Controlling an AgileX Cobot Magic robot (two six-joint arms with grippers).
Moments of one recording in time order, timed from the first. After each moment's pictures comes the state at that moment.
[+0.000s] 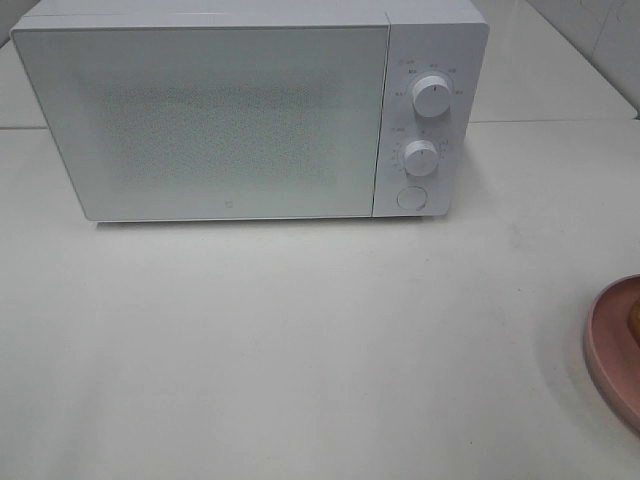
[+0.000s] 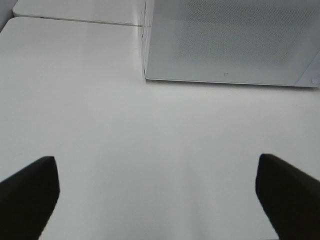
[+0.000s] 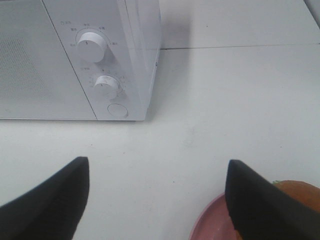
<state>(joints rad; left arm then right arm) -0.01 -0.01 -0.52 -0.14 1.07 0.00 0.08 0.60 -0.48 0.12 0.40 0.02</state>
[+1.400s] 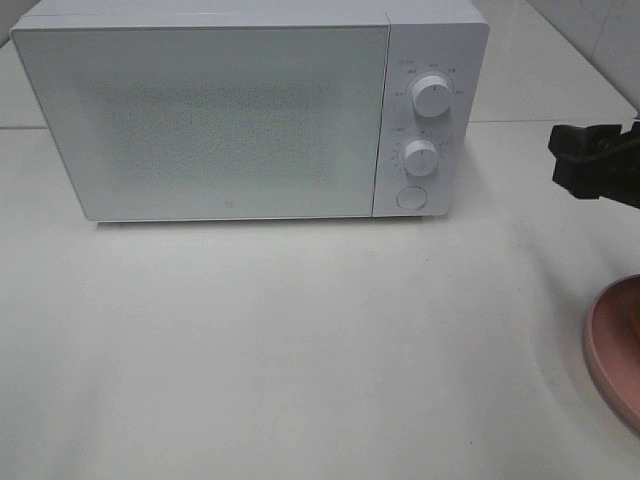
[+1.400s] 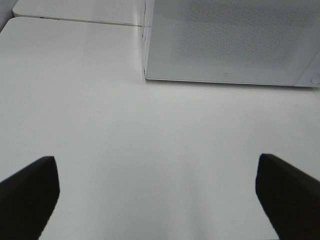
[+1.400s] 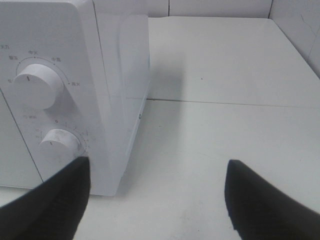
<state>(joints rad) -0.01 -0.01 -0.52 -0.14 1.07 0.00 0.10 1.30 -0.33 0.01 -0.68 0.03</state>
